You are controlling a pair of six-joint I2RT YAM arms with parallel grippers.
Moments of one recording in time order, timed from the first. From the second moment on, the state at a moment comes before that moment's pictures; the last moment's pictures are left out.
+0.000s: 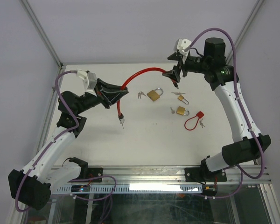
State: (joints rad) left arm -0.38 0.97 0.82 0.55 0.77 -0.35; right arm 0.25 1.46 1.70 -0.60 -0.88 -0.65
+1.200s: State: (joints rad) left arm -0.39 0.96 0.60 0.79 0.59 -0.45; right arm 0.13 1.37 1.50 -0.28 -1.11 -0.14
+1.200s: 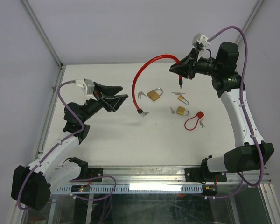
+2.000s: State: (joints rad) left arm -0.47 0.89 0.34 1.09 0.32 -1.18; right arm 0.12 1.43 1.57 -0.22 -1.09 0.08
